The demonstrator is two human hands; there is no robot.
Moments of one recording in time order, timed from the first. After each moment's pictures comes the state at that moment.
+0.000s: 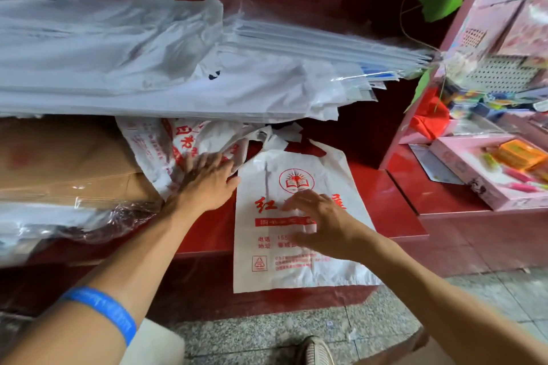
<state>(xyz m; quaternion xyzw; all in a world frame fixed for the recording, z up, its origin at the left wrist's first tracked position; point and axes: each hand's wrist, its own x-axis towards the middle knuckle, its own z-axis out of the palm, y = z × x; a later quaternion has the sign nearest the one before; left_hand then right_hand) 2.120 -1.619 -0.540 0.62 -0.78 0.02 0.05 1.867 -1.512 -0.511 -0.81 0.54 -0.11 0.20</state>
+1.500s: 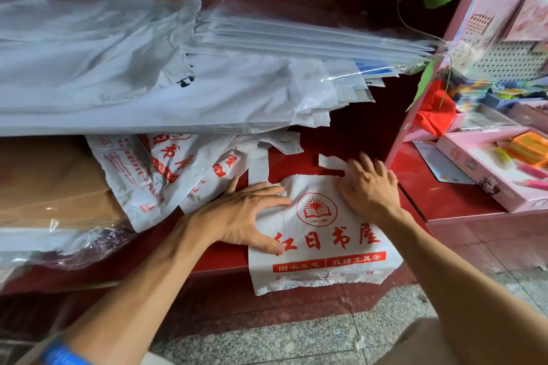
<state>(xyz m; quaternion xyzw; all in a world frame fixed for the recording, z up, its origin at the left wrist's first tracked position) 2.070 -1.588 -0.516 0.41 -0.89 -0.20 -0.04 1.787 -1.592 -0.535 -0.64 0.76 -0.11 0.00</state>
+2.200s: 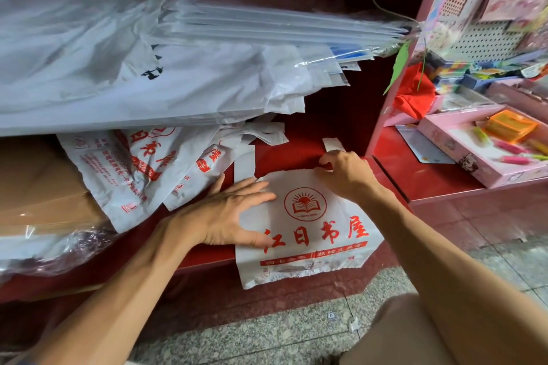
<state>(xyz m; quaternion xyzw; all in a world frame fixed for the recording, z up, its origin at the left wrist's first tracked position) 2.070 -1.580 -0.520 0.41 -0.90 -0.17 -0.06 1.801 -1.590 -0.519 -0.69 0.71 -0.15 0.07</state>
